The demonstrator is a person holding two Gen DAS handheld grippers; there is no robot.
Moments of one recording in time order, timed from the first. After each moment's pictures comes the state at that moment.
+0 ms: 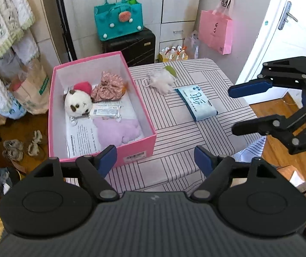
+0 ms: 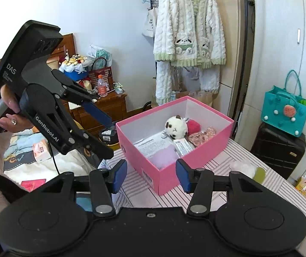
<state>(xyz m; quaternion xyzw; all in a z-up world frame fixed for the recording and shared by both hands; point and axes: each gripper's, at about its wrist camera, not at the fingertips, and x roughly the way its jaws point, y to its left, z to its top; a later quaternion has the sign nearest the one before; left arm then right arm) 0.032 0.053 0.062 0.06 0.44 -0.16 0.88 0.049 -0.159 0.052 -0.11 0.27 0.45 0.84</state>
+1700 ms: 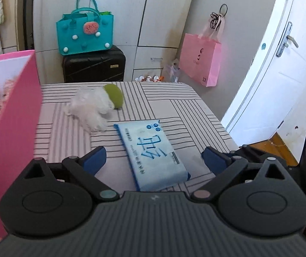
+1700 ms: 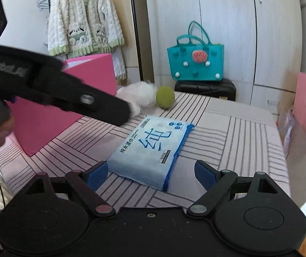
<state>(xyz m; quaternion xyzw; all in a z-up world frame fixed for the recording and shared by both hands) 0.145 -0.102 -0.081 -0.04 0.35 -0.20 0.91 0.134 -0.249 -0.166 -0.01 0.28 0.24 0.93</state>
